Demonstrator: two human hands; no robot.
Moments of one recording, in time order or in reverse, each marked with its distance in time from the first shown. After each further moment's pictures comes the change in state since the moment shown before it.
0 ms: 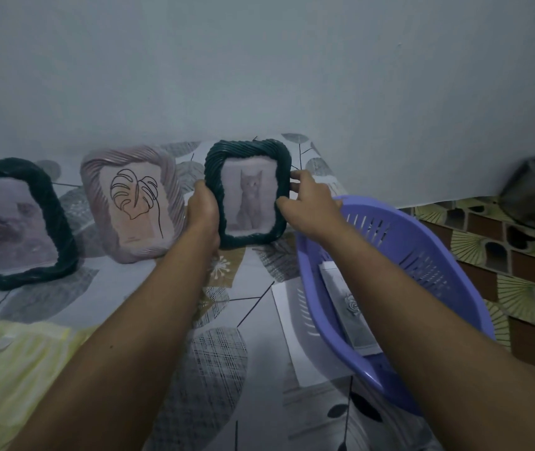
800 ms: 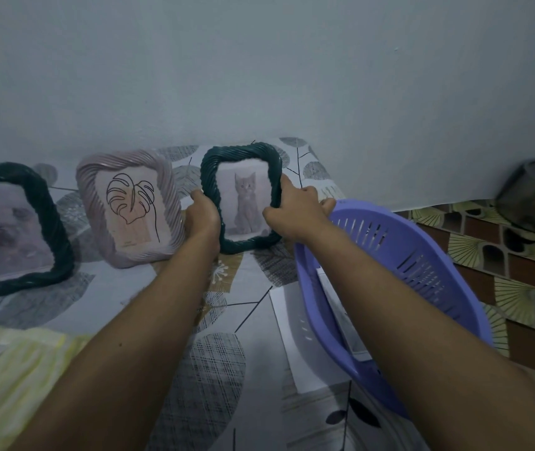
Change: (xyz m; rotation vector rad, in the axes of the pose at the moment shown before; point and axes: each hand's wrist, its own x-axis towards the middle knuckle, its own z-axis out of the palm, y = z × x) left_hand 0.002 -0.006 0.005 0.114 0.153 -0.029; right_hand 0.006 -0.012 0.011 -0.250 -0.074 -0.009
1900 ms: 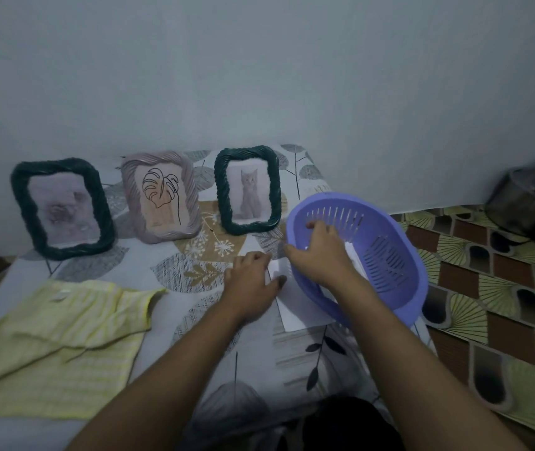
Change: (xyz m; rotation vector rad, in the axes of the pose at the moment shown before) left_hand -0.127 -0.108 -0.051 1.150 -0.393 0.748; right_hand -0.135 0.035 -0.015 0.120 -0.033 0.130
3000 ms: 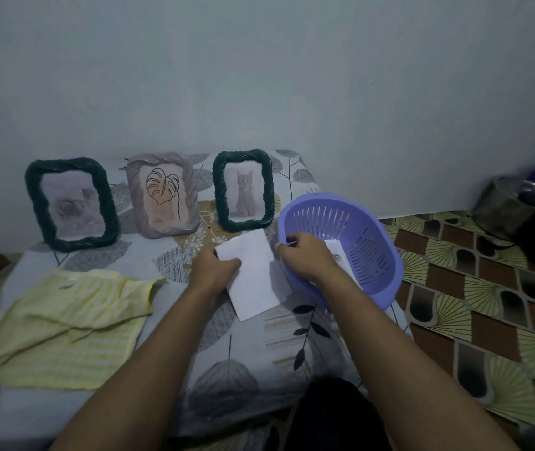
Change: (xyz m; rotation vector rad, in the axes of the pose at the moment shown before) left_hand -0.029 -0.001 -0.053 -0.846 0.169 -0.539; right_hand -0.011 0.004 0.004 0.074 -0.099 -0.032
